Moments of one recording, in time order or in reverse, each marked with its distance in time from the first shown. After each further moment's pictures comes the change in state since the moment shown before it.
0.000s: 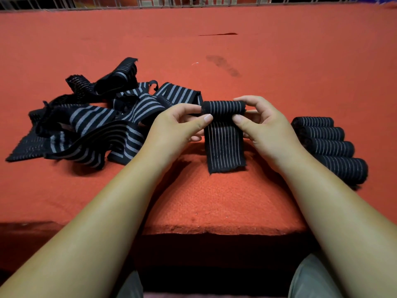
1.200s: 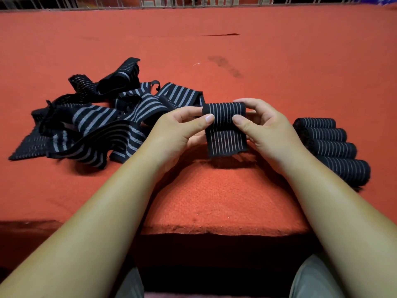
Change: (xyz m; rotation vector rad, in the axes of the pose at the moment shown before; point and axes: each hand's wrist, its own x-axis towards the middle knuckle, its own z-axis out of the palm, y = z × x) left_hand 0.000 0.001 -0.002 -0.250 -0.125 -0.086; right_hand -0.003 -0.001 -0.002 0.014 -0.040 0.008
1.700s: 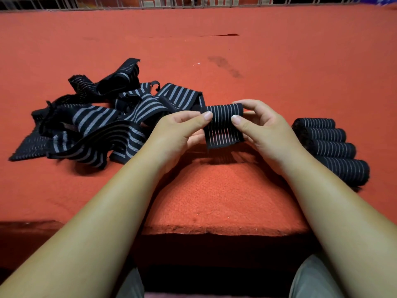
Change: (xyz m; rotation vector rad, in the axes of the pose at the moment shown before) left_hand 0.001 -0.001 0.000 -0.002 -0.008 -0.017; right_hand 0.002 0.004 0.000 0.055 0.000 0.004
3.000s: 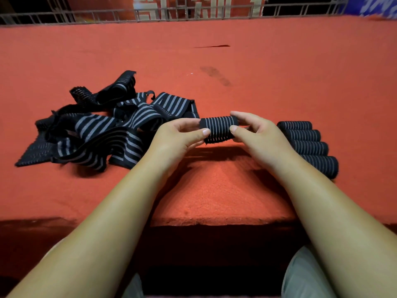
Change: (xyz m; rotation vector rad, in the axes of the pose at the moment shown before) left_hand -0.010 -0.006 0.019 0.148 0.130 0.046; right_hand -0.023 -0.020 -0.016 -0.380 0.090 0.022
